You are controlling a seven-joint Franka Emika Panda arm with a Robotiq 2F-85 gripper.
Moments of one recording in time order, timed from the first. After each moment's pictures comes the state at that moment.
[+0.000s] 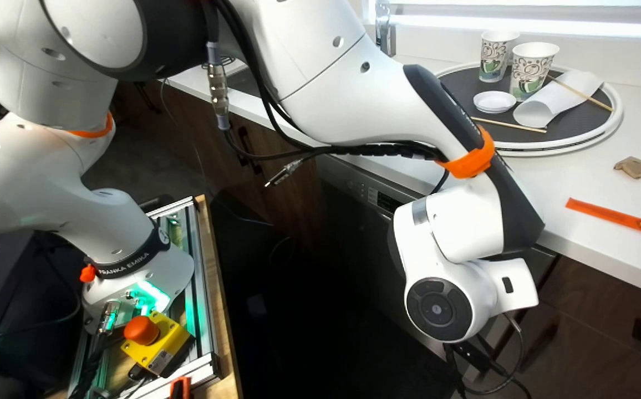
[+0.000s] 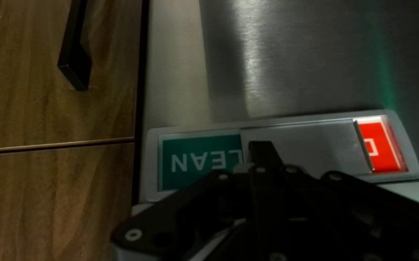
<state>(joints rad) -0.42 0.85 -0.17 -1.80 1.64 2.43 -2.29</state>
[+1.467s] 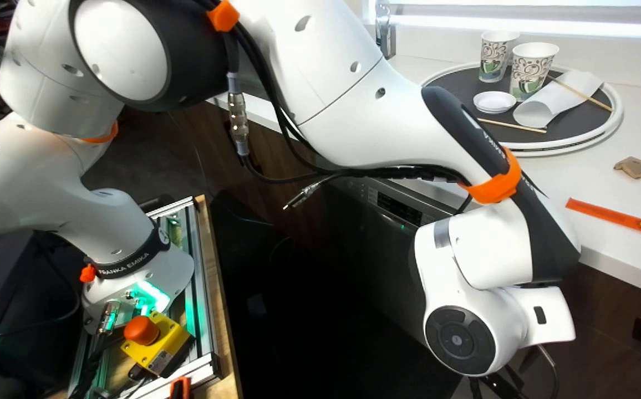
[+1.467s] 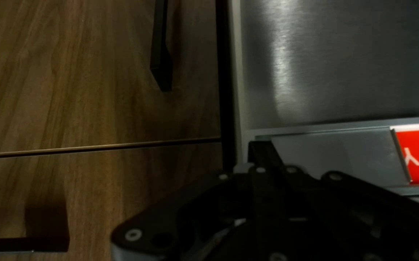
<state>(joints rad) -0.43 0.95 -0.22 -1.65 1.71 2.43 -2.28</state>
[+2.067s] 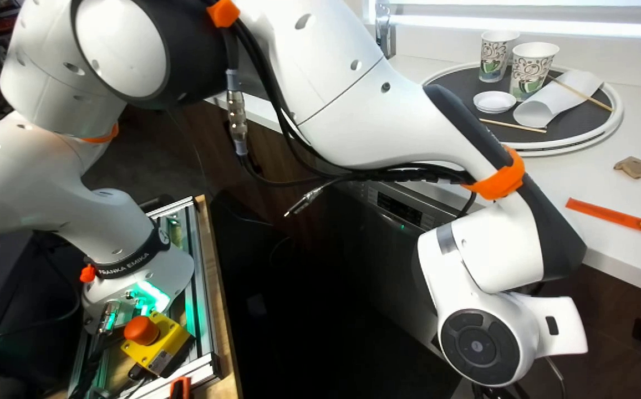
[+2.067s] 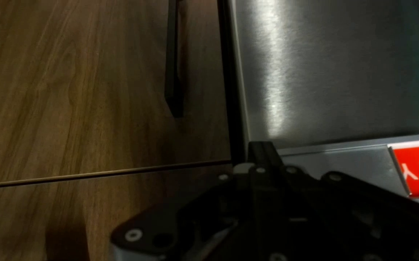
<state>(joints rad) -0.41 0.95 -0.27 -1.64 1.58 2.43 -2.14</state>
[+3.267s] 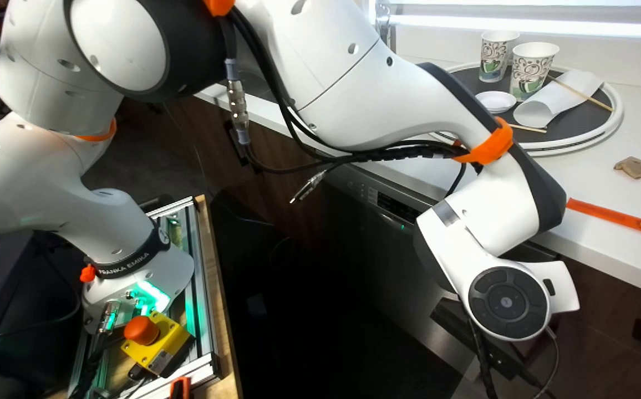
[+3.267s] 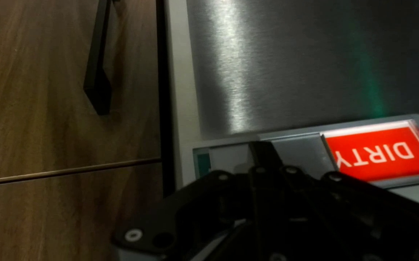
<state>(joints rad) -0.42 0.91 -0.19 -1.65 1.31 2.43 -1.96</state>
